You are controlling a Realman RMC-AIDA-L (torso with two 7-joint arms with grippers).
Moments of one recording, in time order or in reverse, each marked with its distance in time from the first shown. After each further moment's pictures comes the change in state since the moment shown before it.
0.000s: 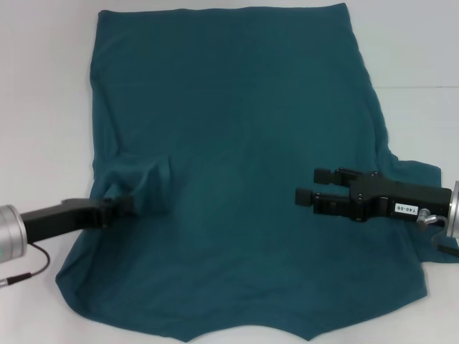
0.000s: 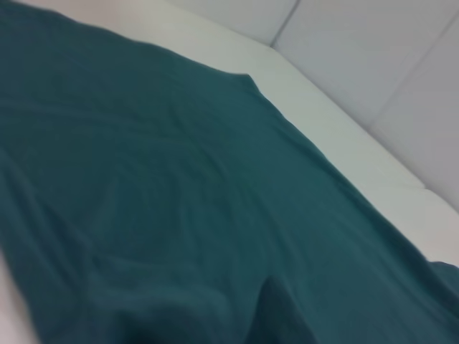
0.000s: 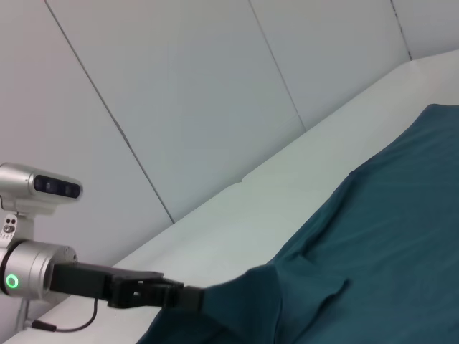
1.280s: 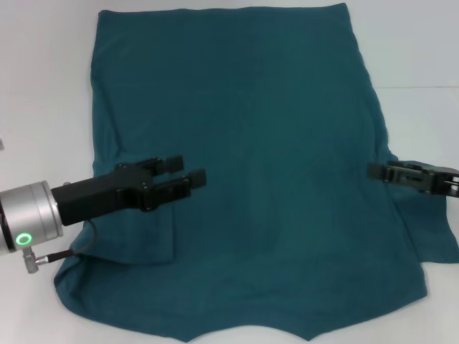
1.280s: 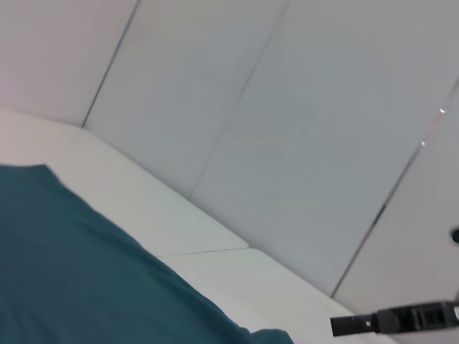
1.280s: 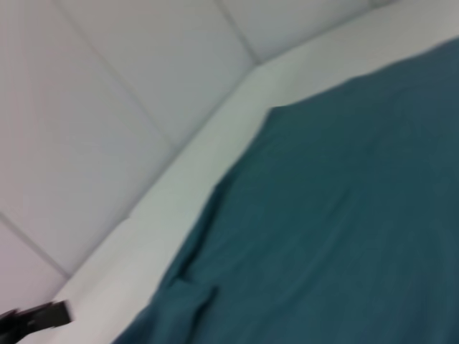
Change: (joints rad) left arm -0.068 0.002 0.009 -0.112 -0.190 0.201 0.251; right arm -0.071 -0.091 0.046 -0.060 -0.005 0.043 0.309
